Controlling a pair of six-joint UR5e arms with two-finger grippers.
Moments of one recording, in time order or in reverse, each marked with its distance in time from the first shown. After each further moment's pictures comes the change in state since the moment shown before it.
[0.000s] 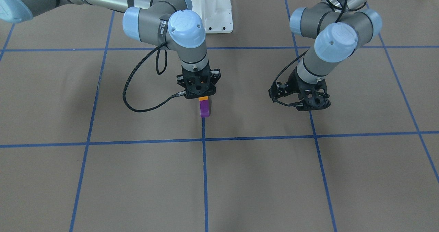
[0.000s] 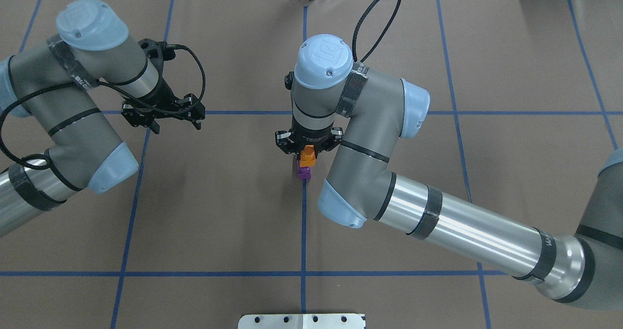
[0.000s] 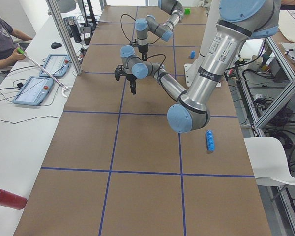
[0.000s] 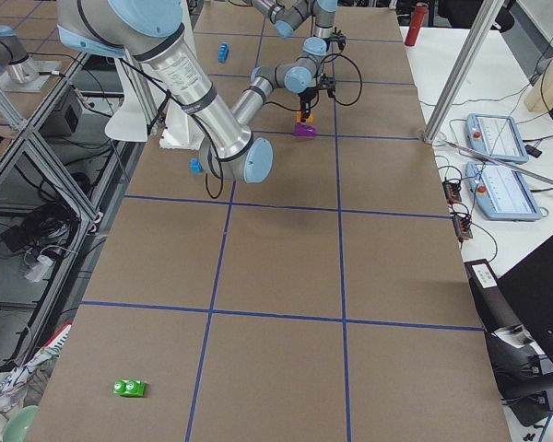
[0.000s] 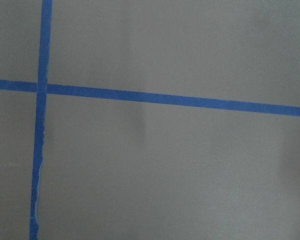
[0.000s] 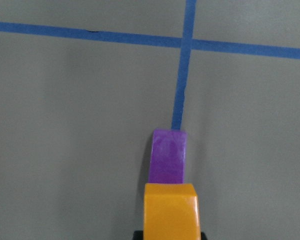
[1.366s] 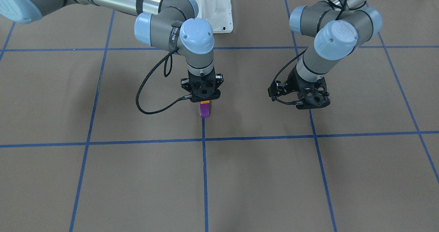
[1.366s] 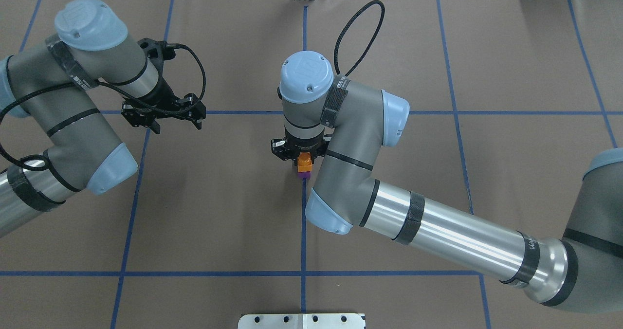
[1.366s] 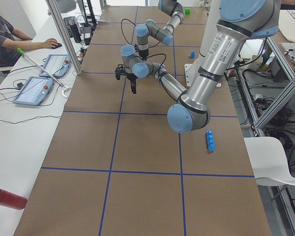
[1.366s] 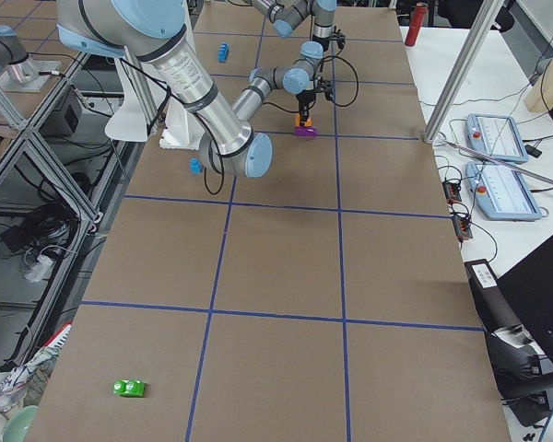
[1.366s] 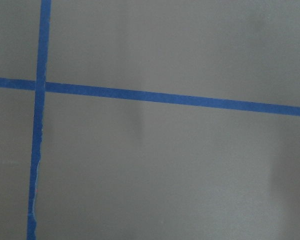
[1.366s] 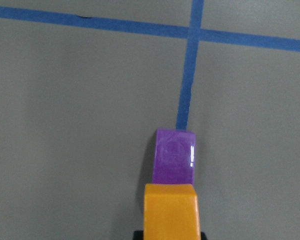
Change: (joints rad) left arm 0.001 0.002 -0.010 0.000 0.000 -0.011; right arm -0.024 0.028 -0.072 0.000 -0.037 0.001
